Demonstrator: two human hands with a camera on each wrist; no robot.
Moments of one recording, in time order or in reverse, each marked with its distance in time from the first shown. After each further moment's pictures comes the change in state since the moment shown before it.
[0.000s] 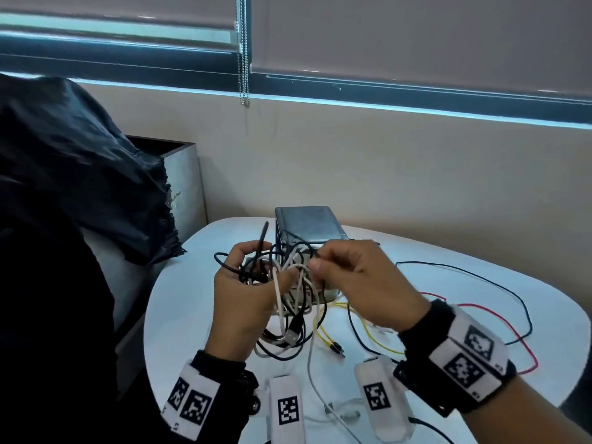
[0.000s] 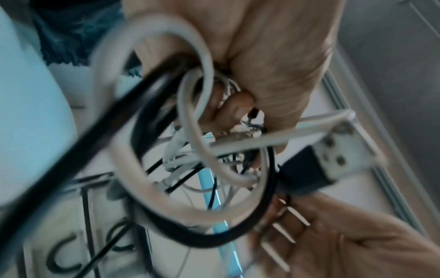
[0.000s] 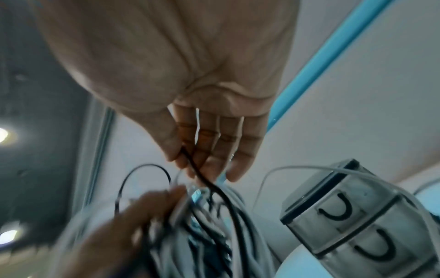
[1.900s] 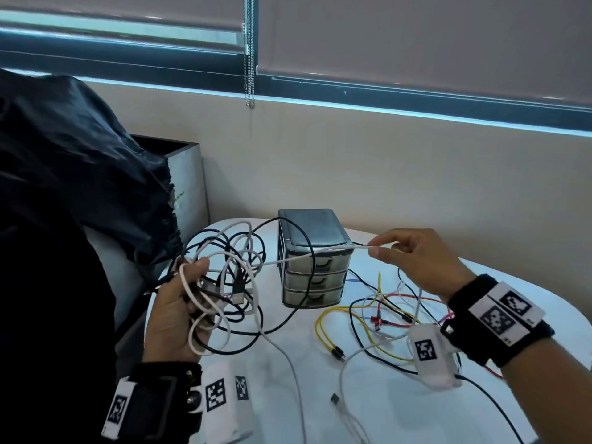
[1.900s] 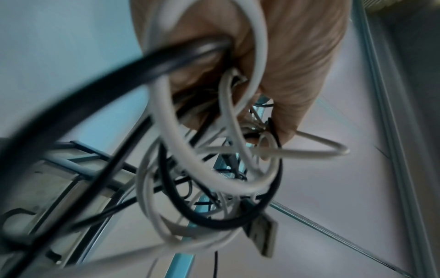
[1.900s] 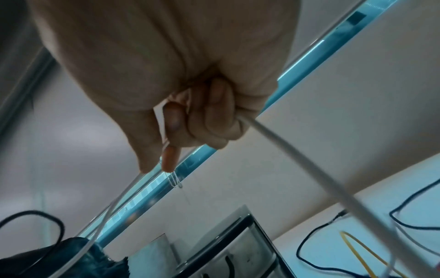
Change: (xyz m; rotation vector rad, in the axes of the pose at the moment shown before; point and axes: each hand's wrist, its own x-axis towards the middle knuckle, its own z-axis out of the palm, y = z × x) left_hand 0.019 0.007 -0.073 -0.487 0.120 -0.289; right_hand 0.021 0.052 -0.071 -0.134 0.189 0.186
